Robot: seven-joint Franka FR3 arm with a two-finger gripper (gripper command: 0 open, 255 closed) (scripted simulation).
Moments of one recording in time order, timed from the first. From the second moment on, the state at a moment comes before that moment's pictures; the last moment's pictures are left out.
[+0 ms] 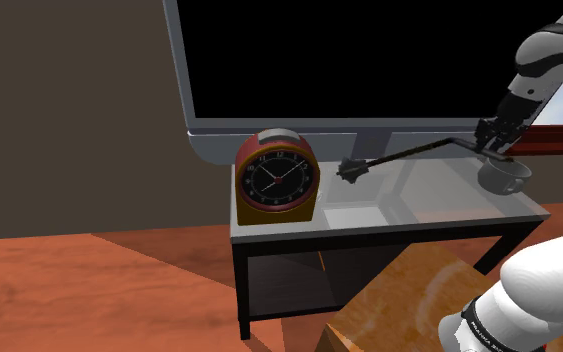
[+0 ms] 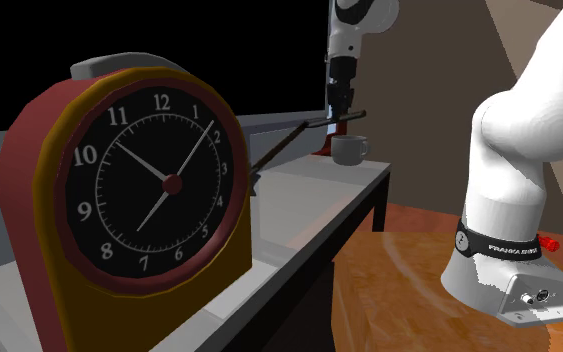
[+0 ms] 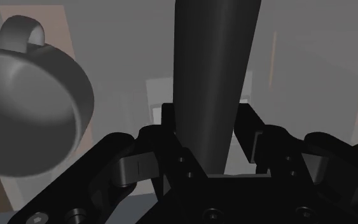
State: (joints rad) arm -0.37 -0.45 -0.56 -2.32 -0.16 1.90 -0.22
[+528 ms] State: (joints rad) arm -0.39 -0.31 -0.74 -2.18 -0.15 1.90 -0.45
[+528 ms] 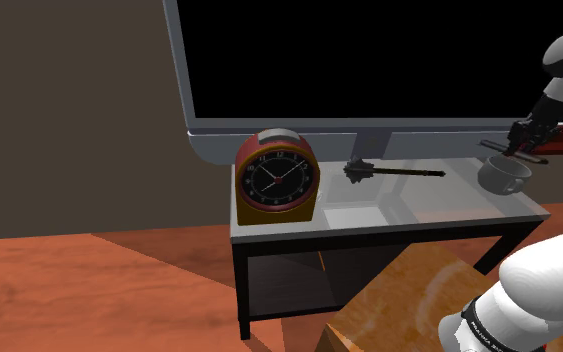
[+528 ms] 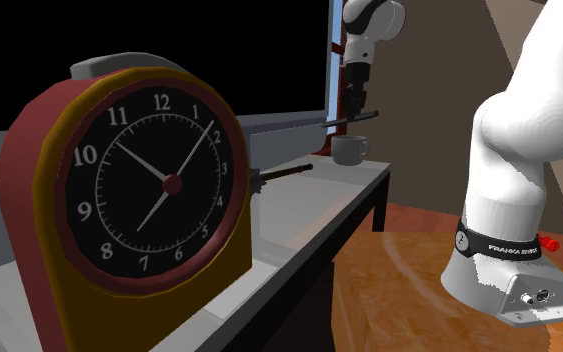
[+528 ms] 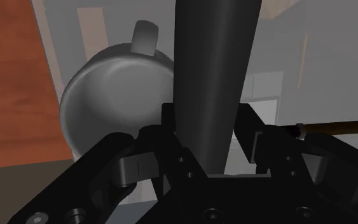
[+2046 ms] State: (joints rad) arm -0.39 -0.13 -0.88 -2.19 -0.05 2.05 -0.63
